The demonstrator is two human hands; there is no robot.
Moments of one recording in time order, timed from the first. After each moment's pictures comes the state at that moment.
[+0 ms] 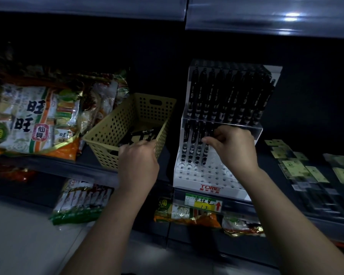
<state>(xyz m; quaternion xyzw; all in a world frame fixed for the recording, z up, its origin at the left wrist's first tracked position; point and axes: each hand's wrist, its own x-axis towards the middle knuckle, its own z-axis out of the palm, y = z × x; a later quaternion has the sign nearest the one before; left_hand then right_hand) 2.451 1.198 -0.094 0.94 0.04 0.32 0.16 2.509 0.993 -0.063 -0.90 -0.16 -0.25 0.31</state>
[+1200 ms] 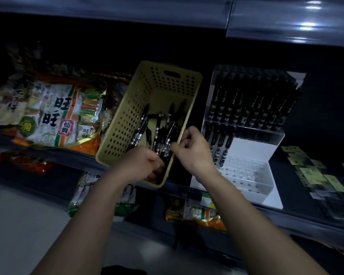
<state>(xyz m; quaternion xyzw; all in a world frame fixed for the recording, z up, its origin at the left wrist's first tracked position) 2.431 1.255 -0.059 0.91 0.09 -0.07 0.40 2.484 1.111 -0.070 -0.83 -0.13 -0.03 0.54</state>
